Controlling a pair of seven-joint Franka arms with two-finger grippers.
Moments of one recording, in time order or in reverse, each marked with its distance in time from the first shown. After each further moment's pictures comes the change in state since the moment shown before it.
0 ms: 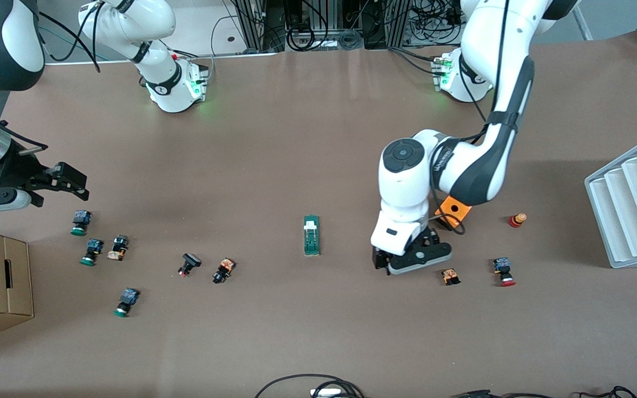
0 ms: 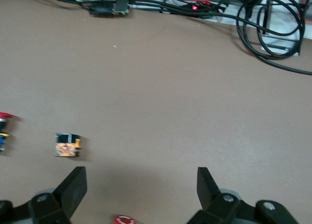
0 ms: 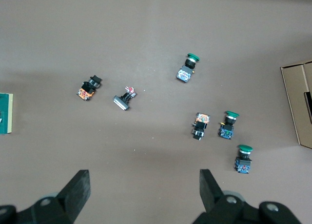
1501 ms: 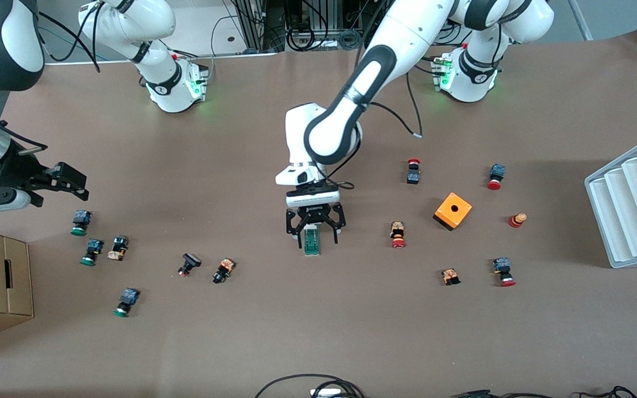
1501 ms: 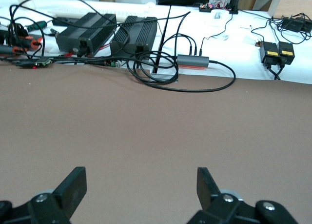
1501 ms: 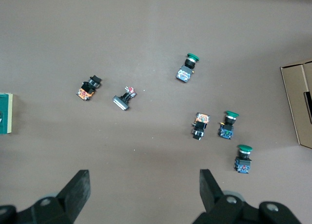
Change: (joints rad) left arm -0.464 0.197 0.158 0.025 0.859 0.092 -0.980; right arm 0.000 0.000 -0.001 0.000 0.000 0.000 0.000
